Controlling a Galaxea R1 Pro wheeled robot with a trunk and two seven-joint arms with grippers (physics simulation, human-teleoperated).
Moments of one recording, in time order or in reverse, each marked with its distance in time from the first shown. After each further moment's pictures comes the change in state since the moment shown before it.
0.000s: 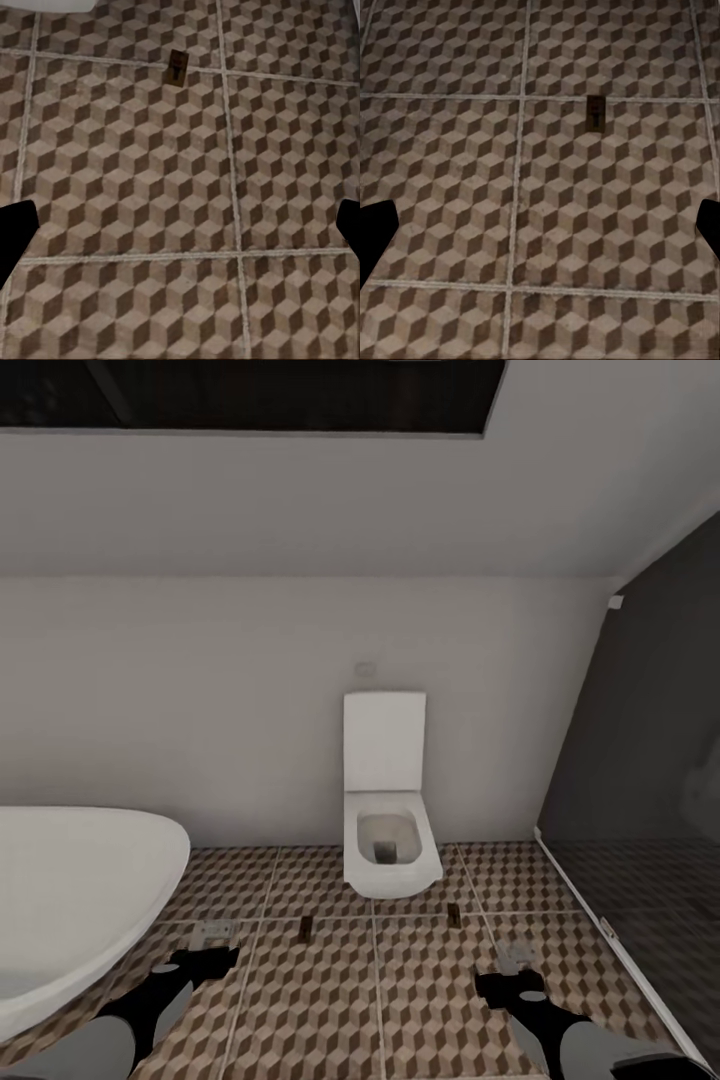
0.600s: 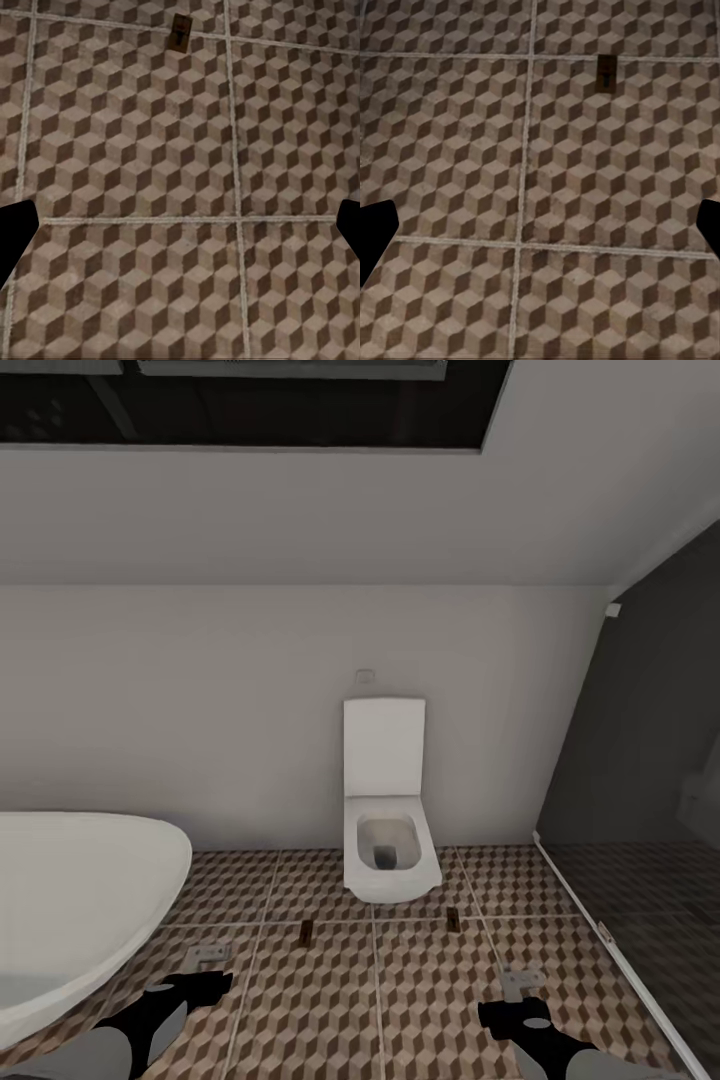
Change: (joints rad) left arm 0.000 -0.001 0.000 0.102 -0.003 -0.005 0.000; right arm 0.056 0.004 0.000 0.000 -0.001 0.016 -0.001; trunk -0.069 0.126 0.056
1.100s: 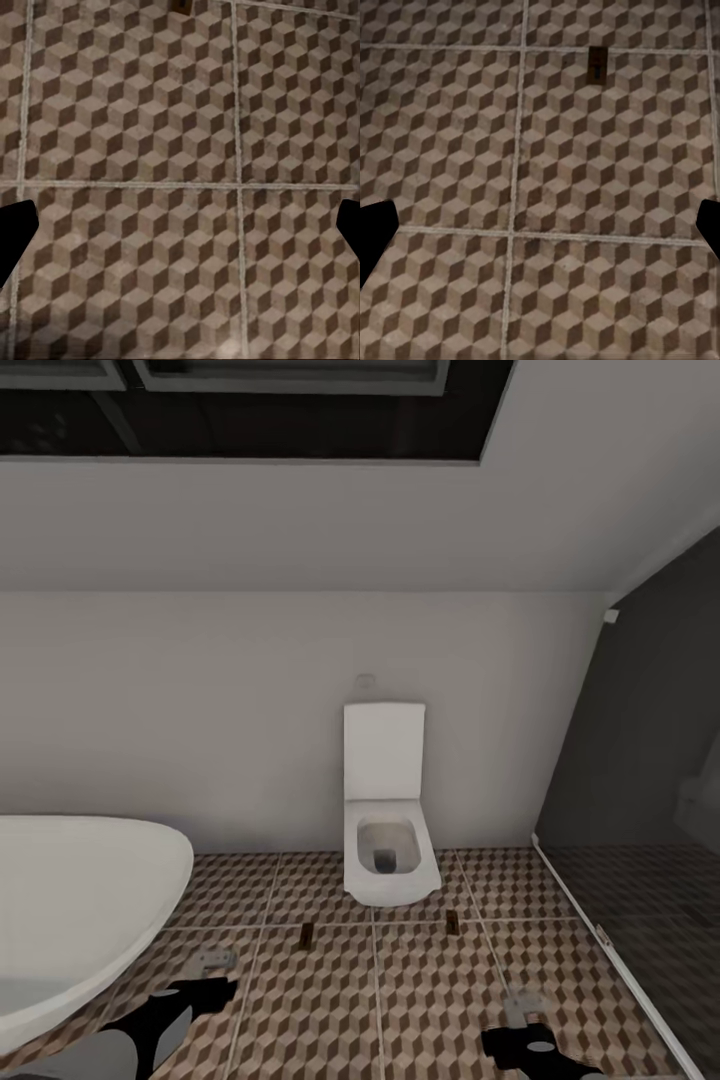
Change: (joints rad) left arm 0.000 -0.019 0.000 0.025 0.001 0.000 0.000; right arm 0.046 0.003 0.000 0.001 0.000 0.027 -0.001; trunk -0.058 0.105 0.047
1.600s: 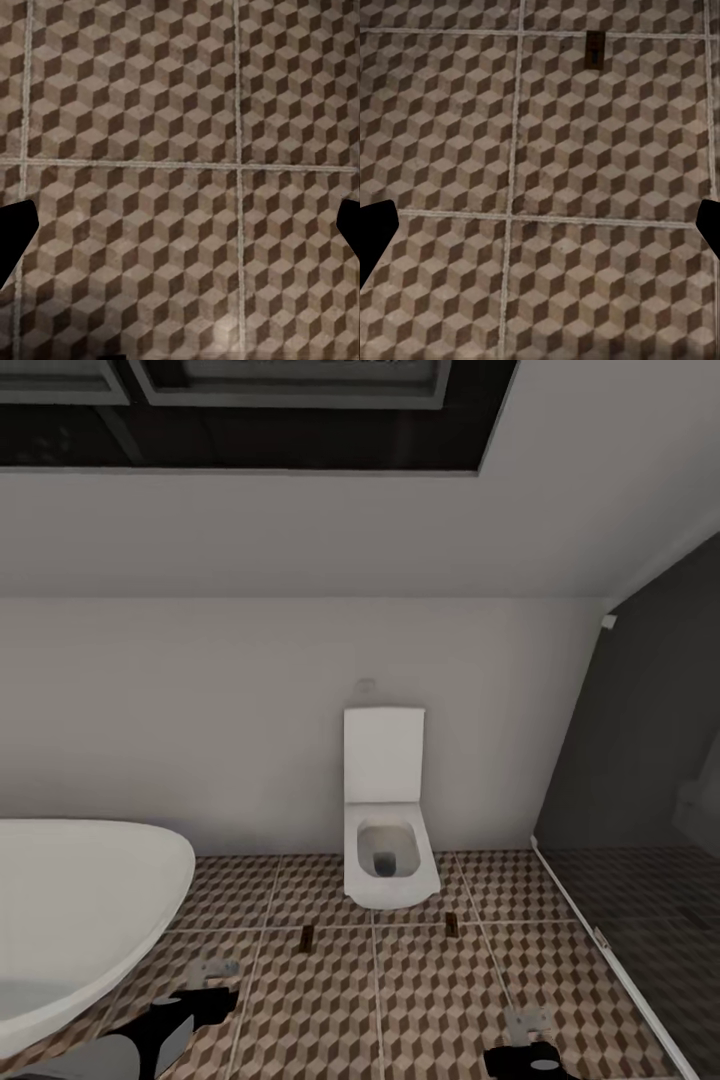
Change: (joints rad) left arm 0.000 -0.012 0.000 0.042 0.000 -0.004 0.000; right arm 0.033 0.001 0.000 0.000 0.000 0.006 0.000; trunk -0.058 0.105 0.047
